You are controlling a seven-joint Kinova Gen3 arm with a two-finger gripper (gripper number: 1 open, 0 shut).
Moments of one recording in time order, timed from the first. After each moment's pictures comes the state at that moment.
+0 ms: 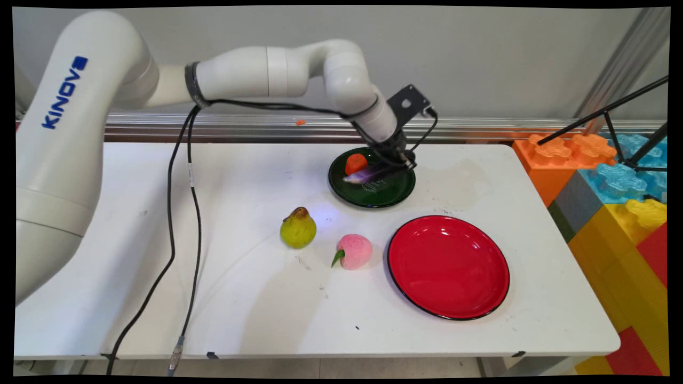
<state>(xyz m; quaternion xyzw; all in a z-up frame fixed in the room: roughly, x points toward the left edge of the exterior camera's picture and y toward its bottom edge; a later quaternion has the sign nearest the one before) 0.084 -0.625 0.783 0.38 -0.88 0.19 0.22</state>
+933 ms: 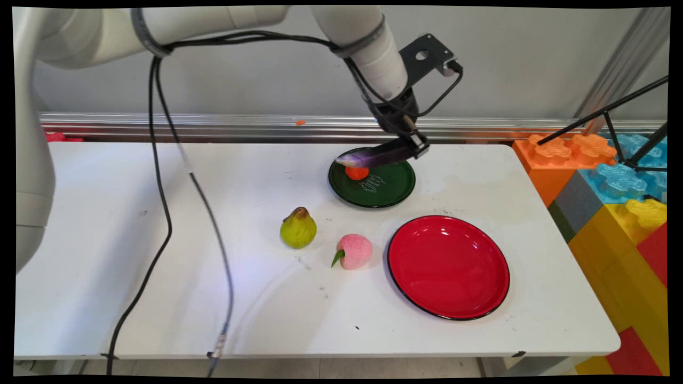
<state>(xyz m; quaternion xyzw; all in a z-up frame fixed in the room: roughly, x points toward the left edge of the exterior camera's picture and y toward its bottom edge) 0.073 -0.546 0.919 0.34 -0.90 0.15 0.21</state>
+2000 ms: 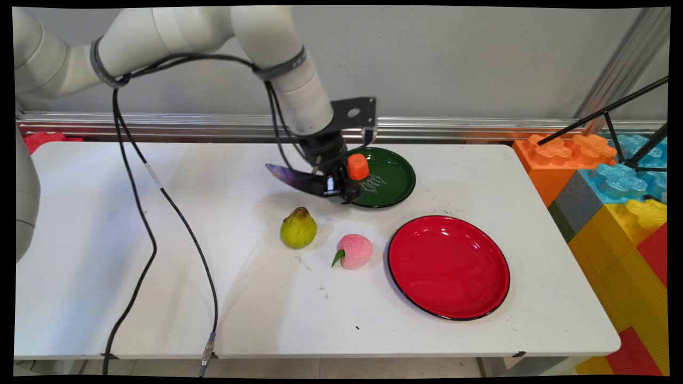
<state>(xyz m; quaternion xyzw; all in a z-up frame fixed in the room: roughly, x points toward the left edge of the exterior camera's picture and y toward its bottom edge) 0.171 -0.508 0.866 0.11 -0.98 0.08 0.11</state>
